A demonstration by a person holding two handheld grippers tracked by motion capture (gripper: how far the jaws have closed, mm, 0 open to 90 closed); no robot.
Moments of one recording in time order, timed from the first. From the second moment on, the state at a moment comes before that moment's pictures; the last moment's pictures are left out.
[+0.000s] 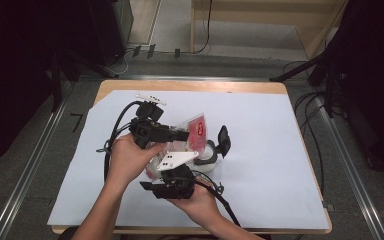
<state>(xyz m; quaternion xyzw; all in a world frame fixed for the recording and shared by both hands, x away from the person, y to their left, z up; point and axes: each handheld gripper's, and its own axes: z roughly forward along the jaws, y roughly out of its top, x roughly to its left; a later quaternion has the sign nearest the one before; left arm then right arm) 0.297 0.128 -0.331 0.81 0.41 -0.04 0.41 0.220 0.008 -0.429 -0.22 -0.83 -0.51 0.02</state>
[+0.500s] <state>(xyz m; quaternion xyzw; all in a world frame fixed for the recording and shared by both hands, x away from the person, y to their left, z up) 0.297 0.128 -0.331 0.81 0.41 -0.04 0.42 0.219 0.009 -0.429 -0.22 -0.83 -0.51 0.02</state>
